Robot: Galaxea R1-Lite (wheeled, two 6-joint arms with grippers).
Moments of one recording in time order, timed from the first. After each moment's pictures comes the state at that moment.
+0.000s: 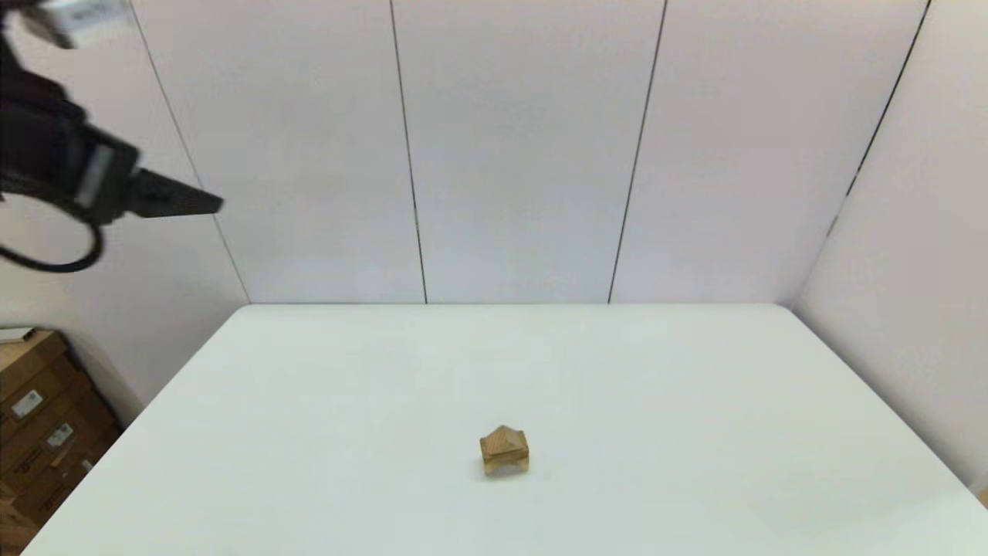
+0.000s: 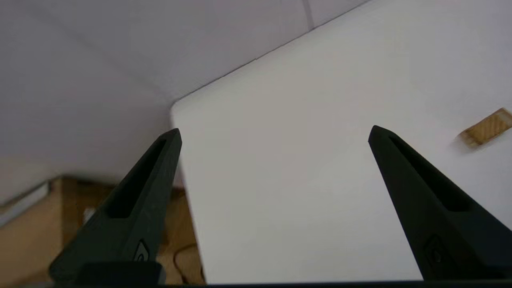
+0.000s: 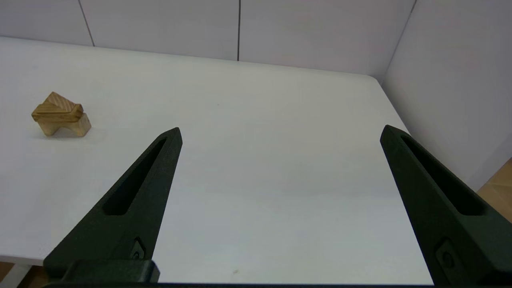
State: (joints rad) left arm -0.16 1.41 -1.65 0.74 0.05 0.35; right arm 0.00 0.00 0.00 -0.01 0.05 -0.08
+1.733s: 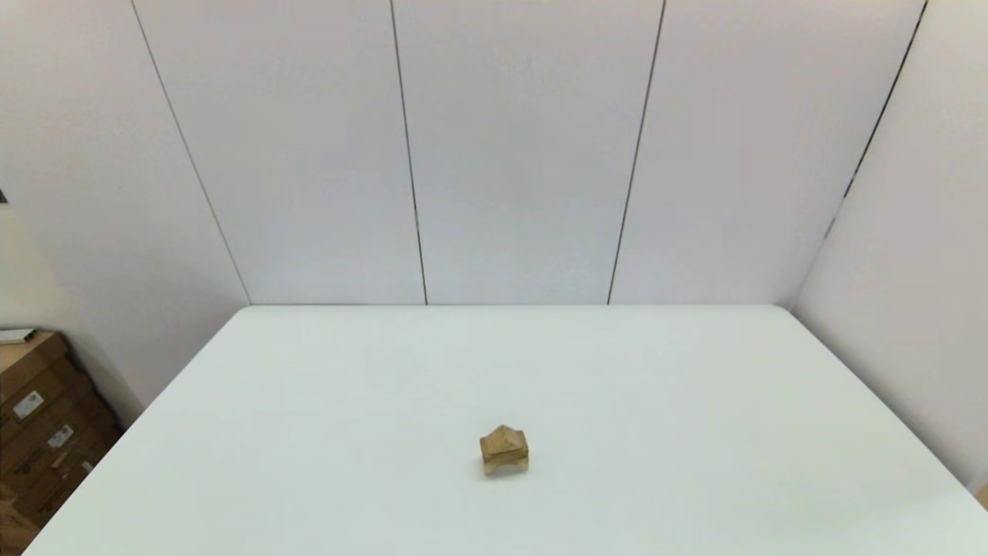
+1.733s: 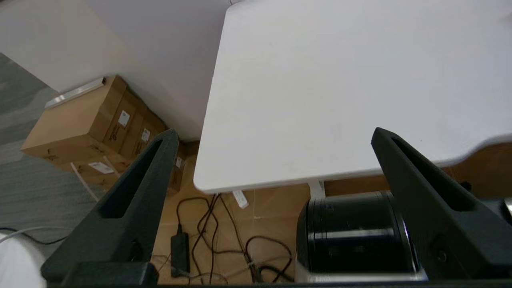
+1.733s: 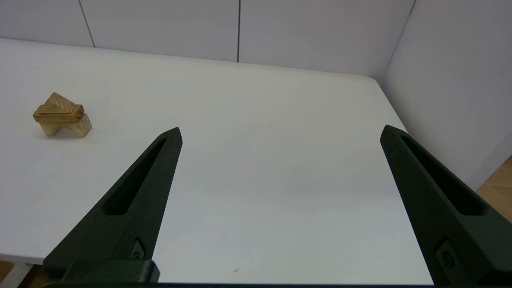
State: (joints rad) left arm 0.00 0.04 -0.73 0.94 0.13 0.30; right arm 0.00 0.00 0.00 -0.01 0.05 -0.08
